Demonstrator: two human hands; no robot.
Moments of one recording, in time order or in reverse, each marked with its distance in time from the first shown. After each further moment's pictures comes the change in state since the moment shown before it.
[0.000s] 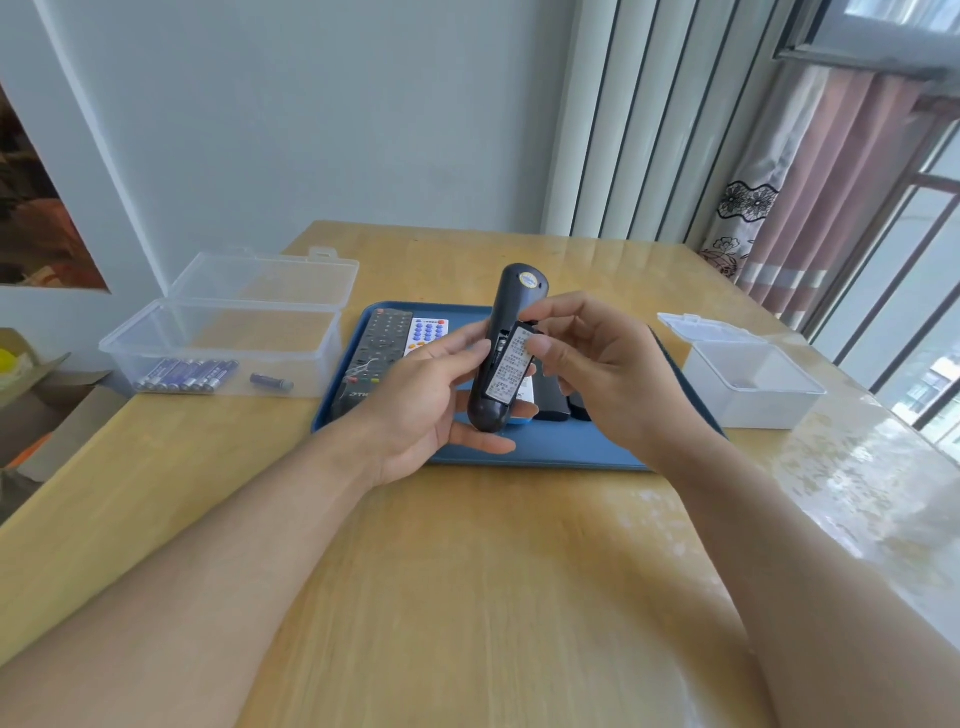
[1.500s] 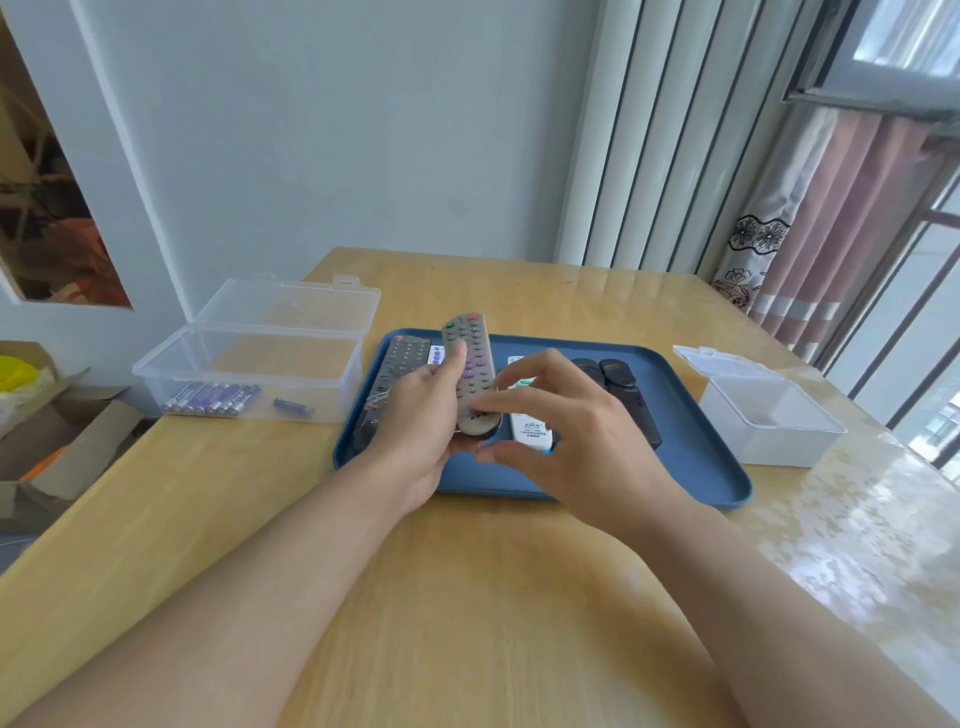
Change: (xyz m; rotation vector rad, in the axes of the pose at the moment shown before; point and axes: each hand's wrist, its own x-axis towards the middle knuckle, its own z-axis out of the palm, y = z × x) left_hand 0.006 -0.001 -0.001 -0.020 0.505 0.042; right_hand -0.014 0.004 0.031 -0.626 -0.064 -0.310
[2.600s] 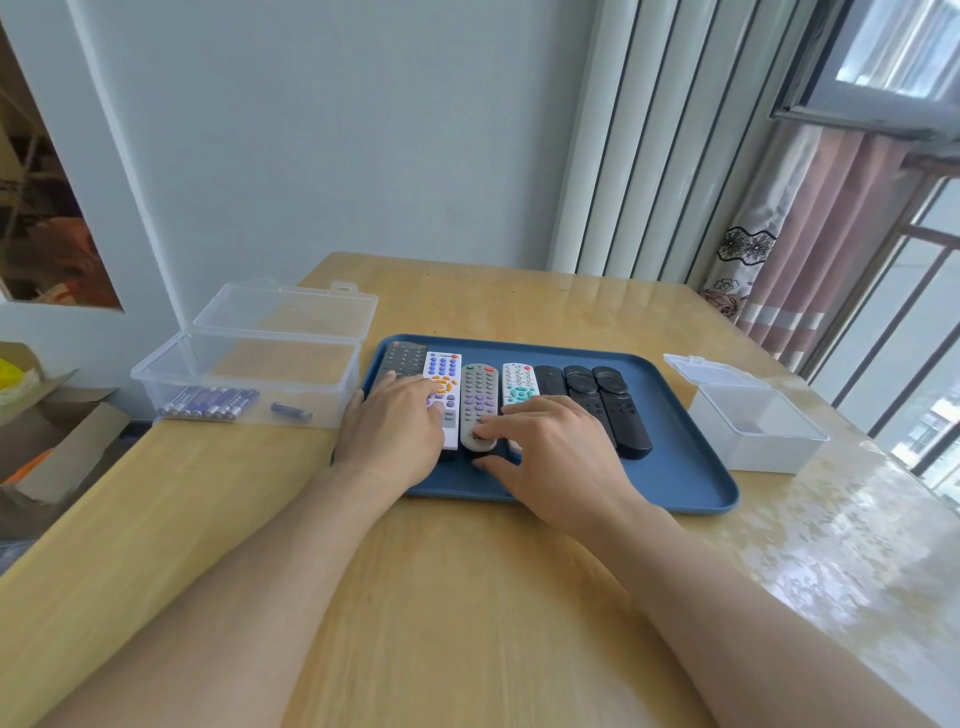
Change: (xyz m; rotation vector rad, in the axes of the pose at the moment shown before) left_hand 0.025 -0.011 -0.033 1.360 0.129 0.340; right_hand 0.003 0.005 0.023 -0.410 -0.105 0.129
